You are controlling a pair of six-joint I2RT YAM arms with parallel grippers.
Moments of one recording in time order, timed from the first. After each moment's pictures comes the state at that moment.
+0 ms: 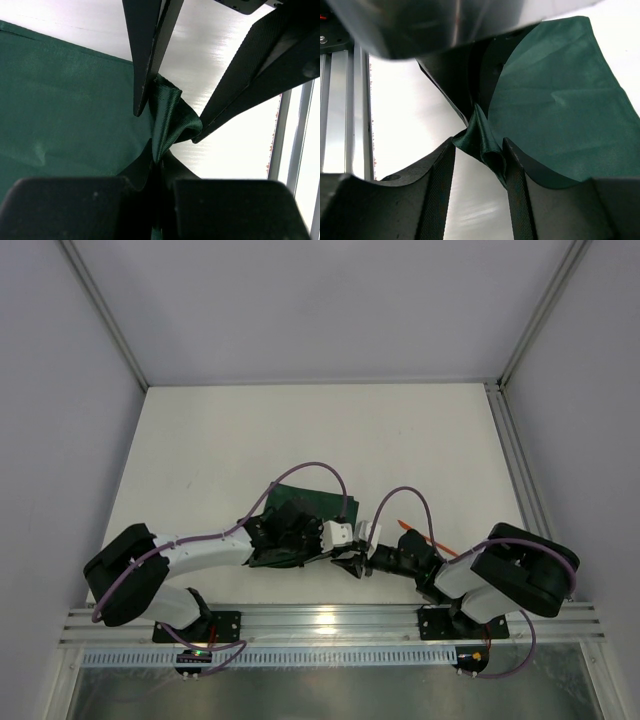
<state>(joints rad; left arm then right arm) -0.95 1.41 0.66 -0.06 0.33 0.38 0.91 1.44 0.06 1.23 -0.33 -0.09</state>
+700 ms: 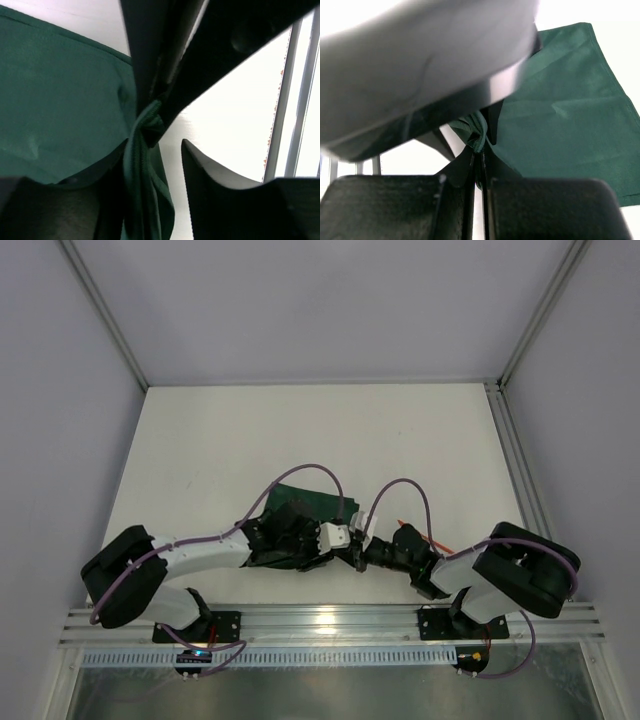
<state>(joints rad) -0.95 1.40 0.64 -0.05 0.33 0.37 0.91 1.45 0.12 1.20 -0.33 0.01</state>
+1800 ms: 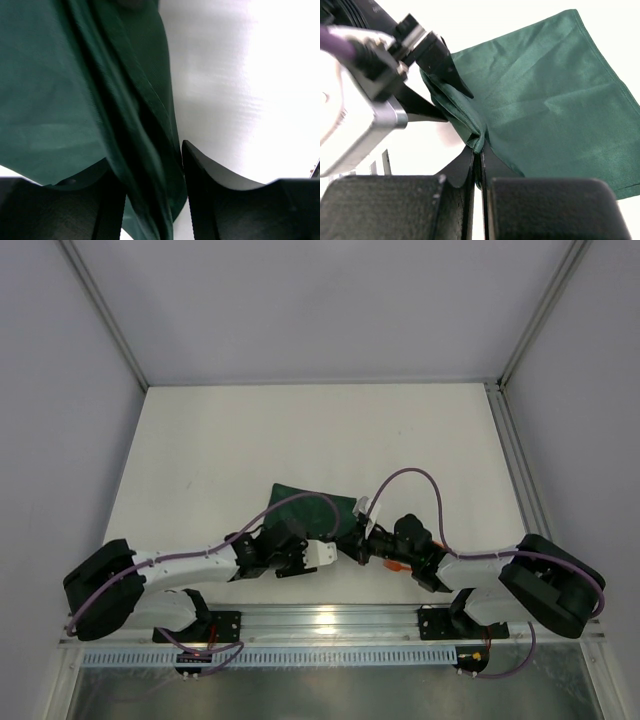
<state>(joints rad) -1.03 1.27 0.55 -0.21 -0.03 0.47 0.84 1.29 0.19 0.92 -0.35 0.14</state>
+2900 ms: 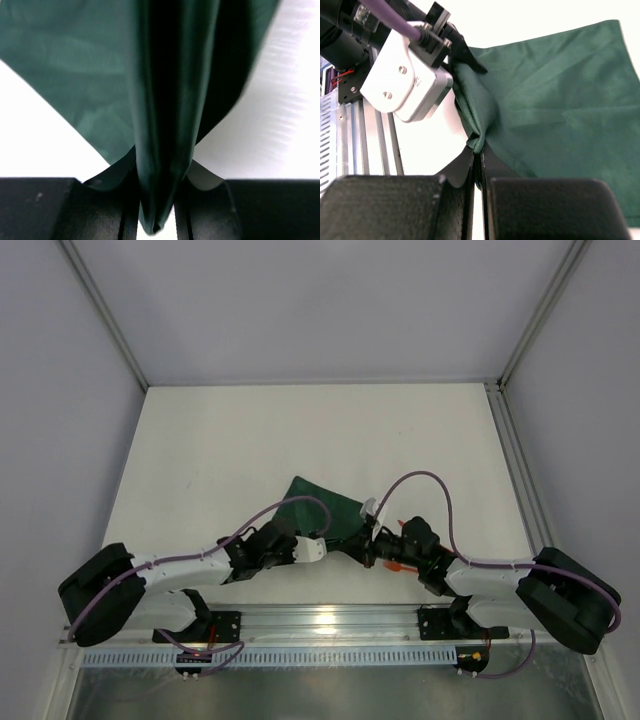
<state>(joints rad) -0.97 1.24 0.44 -0.09 -0.18 0.58 0.83 1.18 0.15 0.86 -0.37 0.17</state>
